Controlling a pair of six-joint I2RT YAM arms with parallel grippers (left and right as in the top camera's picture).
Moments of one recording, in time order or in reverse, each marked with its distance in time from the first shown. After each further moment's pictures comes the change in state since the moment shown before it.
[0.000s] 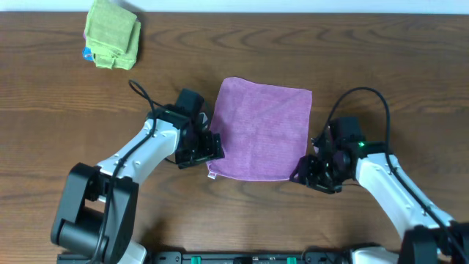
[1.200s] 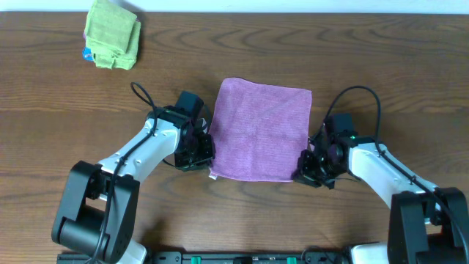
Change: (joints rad) left arm 0.002 0.008 0.000 -0.060 0.024 -0.007; right arm -0.010 0.149 0.003 0.119 -0.059 0.086
